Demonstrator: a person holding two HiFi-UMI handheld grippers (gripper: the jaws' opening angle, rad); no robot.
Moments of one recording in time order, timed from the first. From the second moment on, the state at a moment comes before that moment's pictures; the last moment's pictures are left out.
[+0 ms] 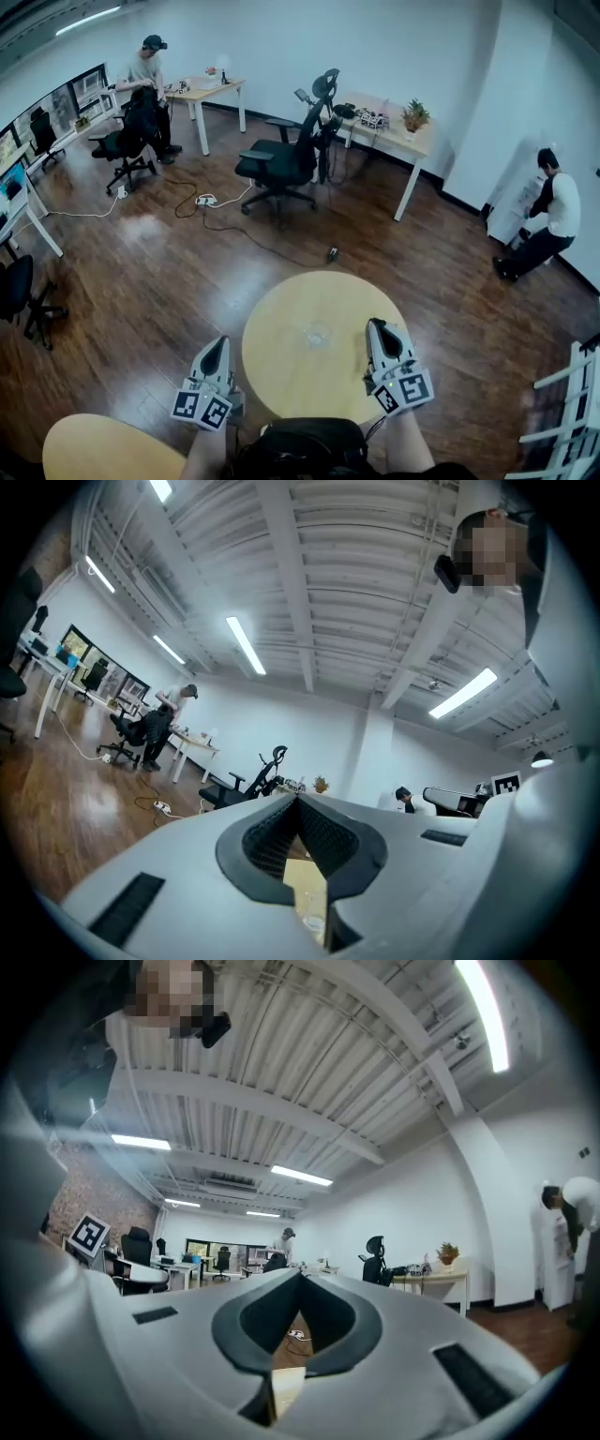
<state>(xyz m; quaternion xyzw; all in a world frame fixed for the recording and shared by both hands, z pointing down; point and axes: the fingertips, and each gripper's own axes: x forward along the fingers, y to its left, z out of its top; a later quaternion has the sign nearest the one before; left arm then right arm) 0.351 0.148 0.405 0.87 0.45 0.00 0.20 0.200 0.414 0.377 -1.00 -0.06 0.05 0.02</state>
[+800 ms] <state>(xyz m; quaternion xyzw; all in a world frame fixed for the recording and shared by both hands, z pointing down) 0.371 0.119 0.407 0.88 0.43 -0.03 0.20 0.193 0.407 0.387 -0.99 -0.09 0.06 0.05</state>
